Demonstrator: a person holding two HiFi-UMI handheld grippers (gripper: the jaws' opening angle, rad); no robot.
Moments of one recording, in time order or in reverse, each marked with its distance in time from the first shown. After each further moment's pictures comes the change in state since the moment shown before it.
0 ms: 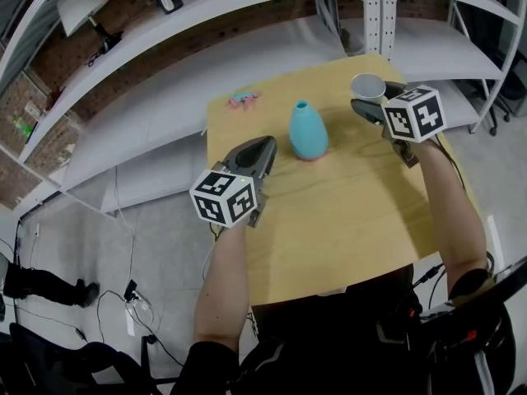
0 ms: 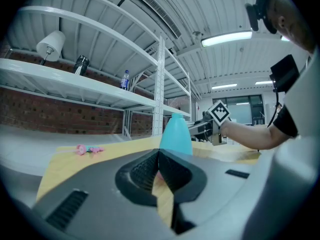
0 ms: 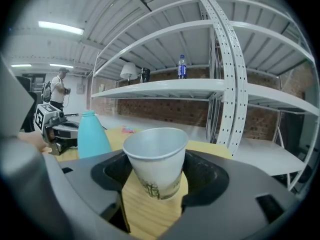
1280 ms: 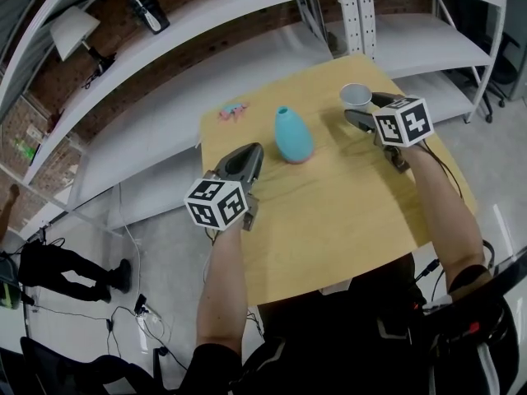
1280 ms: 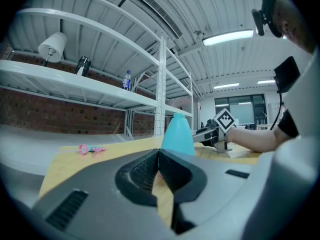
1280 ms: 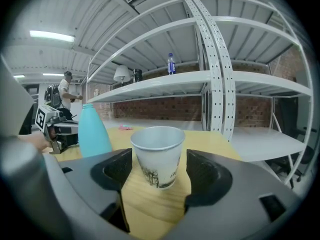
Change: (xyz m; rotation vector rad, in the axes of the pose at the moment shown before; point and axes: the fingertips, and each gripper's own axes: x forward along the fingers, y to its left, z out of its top) left arm -0.001 0.003 0.000 -0.008 0.004 0.027; right arm -0.011 -0.014 -0.040 0.102 -0.008 -0.012
